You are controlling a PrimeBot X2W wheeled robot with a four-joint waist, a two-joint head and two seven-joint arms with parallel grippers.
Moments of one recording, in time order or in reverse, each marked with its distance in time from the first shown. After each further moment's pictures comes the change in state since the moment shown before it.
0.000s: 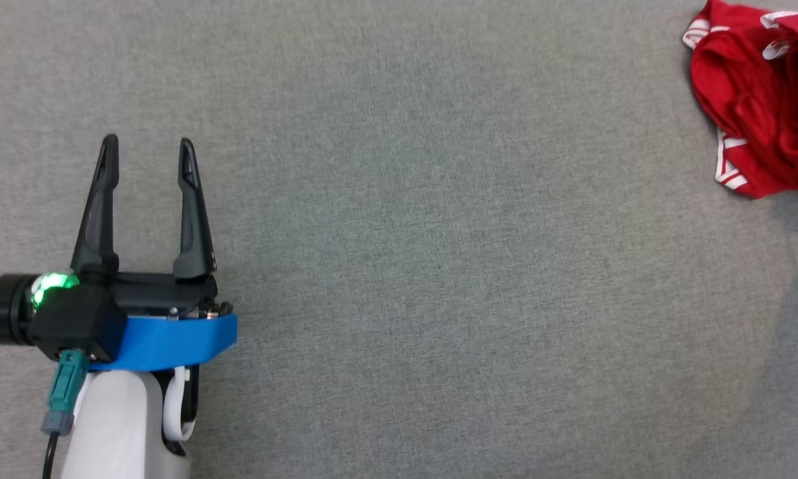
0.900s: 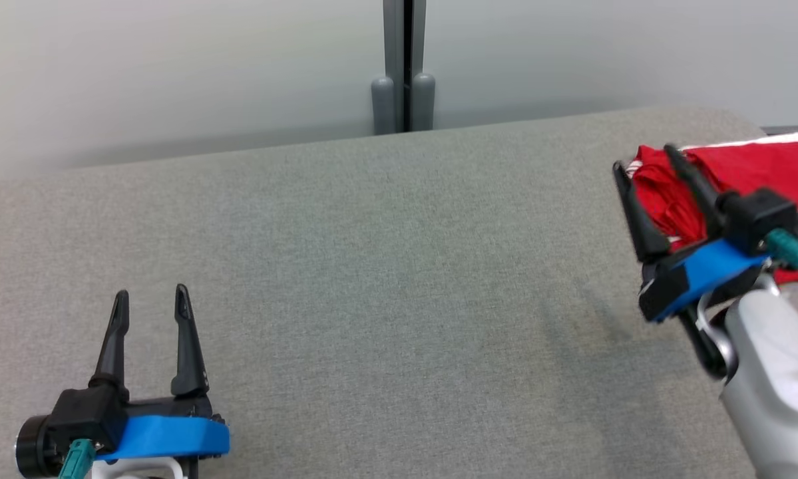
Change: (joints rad) left arm 0.249 -0.027 0.070 0.110 -0.088 0.008 0.000; right arm 0.487 0.370 -0.055 -0.628 -0.024 0.000 -0.008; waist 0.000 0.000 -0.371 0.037
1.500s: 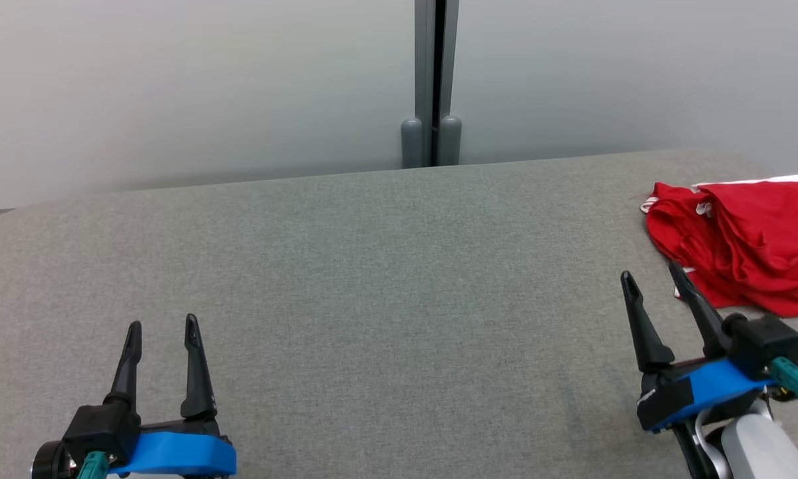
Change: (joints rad) left arm 0.030 -0.009 -0.003 0.074 -0.015 -0.003 0.000; right arm 0.362 0.119 -0.183 -0.190 -0.045 0.000 0.000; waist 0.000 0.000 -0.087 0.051
